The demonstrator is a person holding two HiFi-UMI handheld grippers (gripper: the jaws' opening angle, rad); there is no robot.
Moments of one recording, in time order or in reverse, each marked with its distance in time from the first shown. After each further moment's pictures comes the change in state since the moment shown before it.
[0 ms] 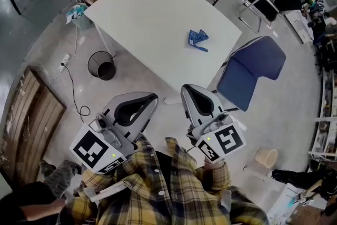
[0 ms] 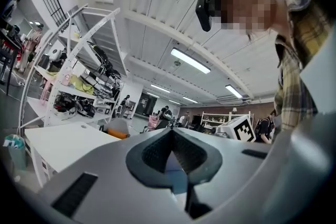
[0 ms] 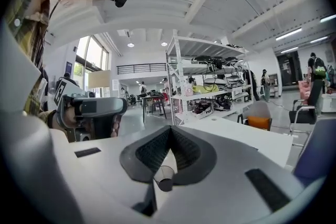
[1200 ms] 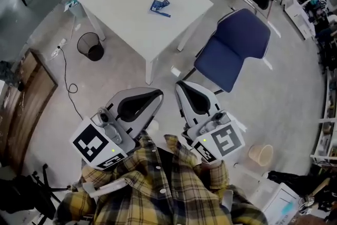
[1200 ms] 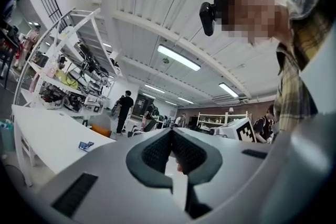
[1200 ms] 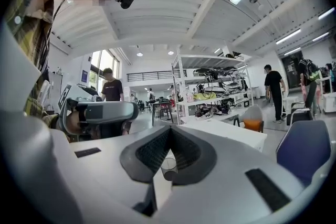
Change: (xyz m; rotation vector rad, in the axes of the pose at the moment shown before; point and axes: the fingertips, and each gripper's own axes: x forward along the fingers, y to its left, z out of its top) left arm 0.106 -0.298 -0.082 0.005 -0.025 -0.005; right arm -0.297 -0.056 -0.029 -0.015 -0.085 0.094
